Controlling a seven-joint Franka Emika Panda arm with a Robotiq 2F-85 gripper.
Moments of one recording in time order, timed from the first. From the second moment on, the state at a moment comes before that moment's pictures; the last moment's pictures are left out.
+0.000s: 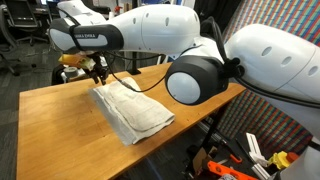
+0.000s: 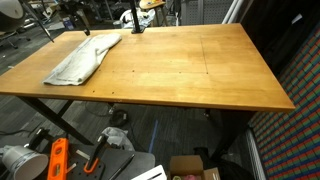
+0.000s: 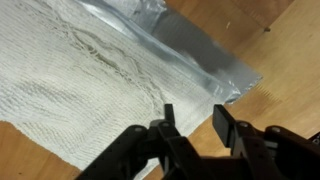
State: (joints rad) arm 0.39 1.26 -0.09 -0.45 -0.13 1.71 1.32
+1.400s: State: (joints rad) arm 0.36 1.30 -0.13 -0.45 -0.17 1.66 1.33
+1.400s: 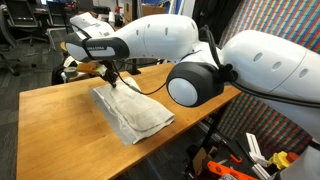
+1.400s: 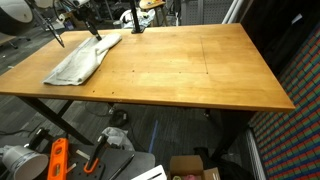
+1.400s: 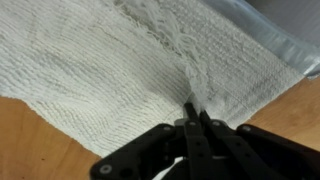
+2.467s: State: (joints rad) arm 0.34 1.27 -0.06 -0.45 -0.05 1.69 1.44
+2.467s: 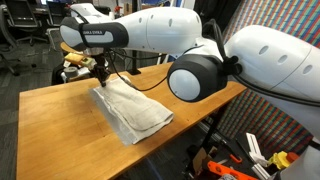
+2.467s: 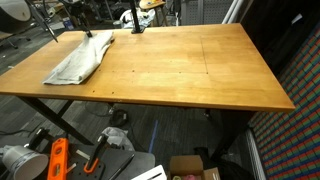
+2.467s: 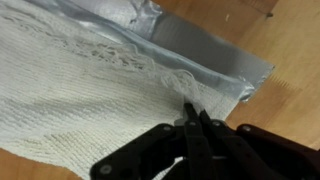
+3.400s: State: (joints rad) arm 0.32 1.28 -0.09 -0.45 -0.11 1.79 1.52
